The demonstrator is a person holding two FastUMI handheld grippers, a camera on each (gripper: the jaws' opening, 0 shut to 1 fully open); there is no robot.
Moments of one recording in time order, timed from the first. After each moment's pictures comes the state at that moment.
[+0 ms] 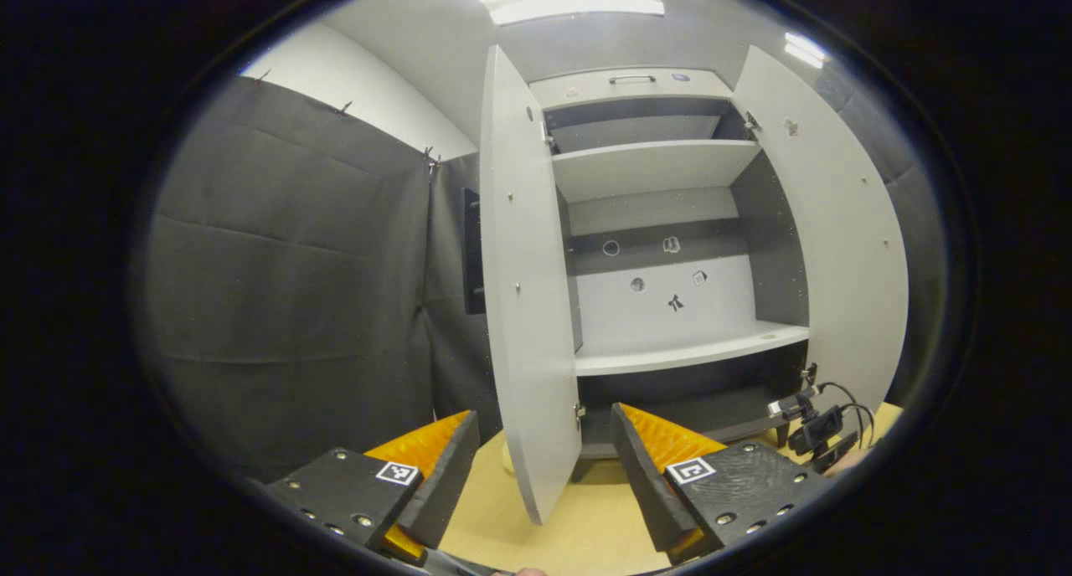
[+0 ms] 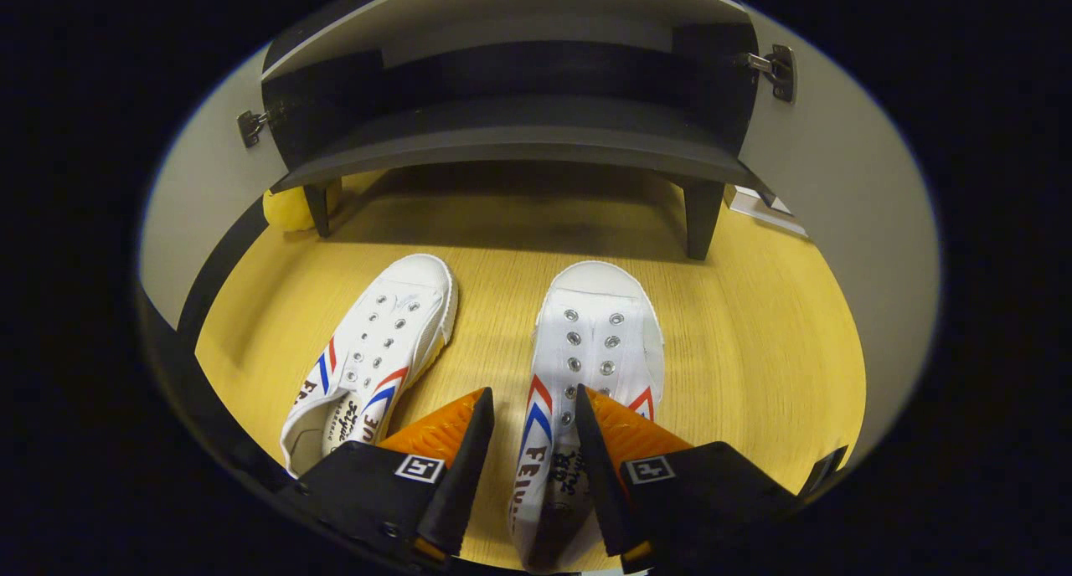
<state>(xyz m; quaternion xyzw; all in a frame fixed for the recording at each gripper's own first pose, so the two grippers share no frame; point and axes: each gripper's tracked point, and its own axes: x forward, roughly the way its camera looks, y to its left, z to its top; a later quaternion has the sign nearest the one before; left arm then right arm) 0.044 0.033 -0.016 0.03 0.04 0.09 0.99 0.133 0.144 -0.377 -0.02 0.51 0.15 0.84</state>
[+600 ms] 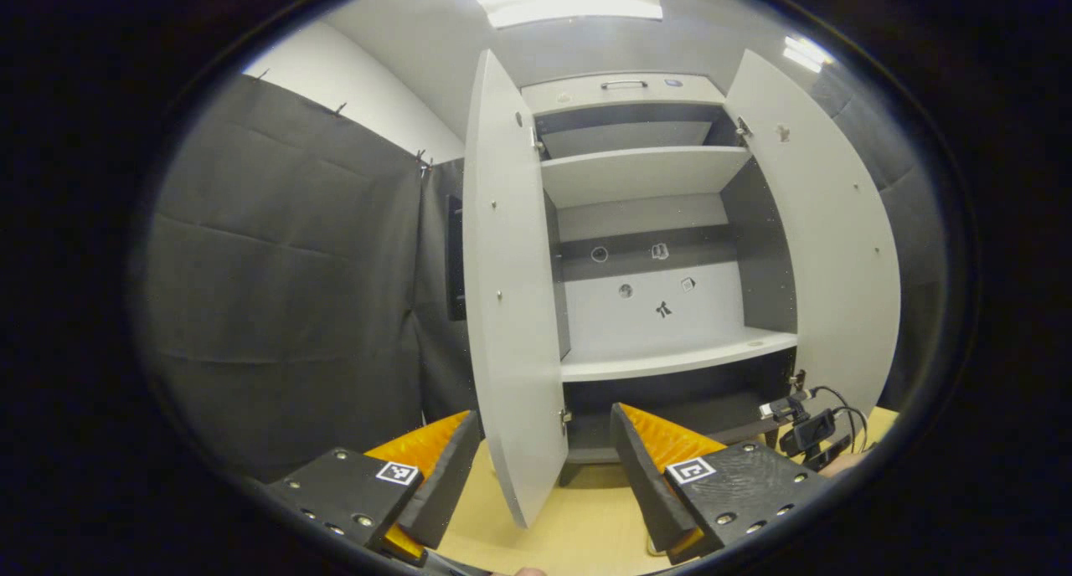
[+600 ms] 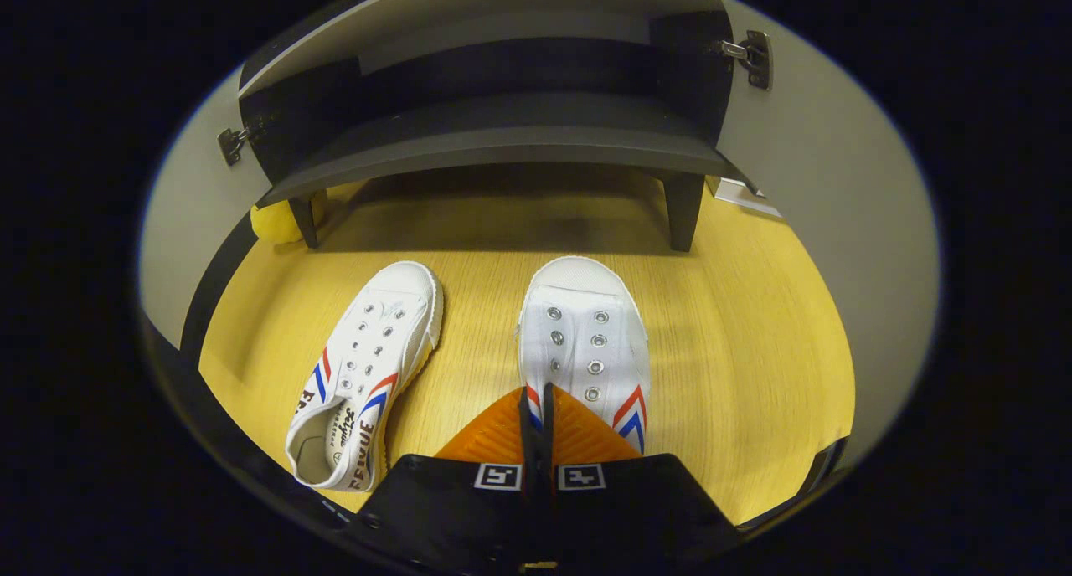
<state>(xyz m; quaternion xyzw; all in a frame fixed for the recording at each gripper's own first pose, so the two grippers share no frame) 0.047 0.029 -0.013 0.03 0.03 0.07 1.00 0.137 0.131 -0.363 0.00 0.51 0.14 0.85</state>
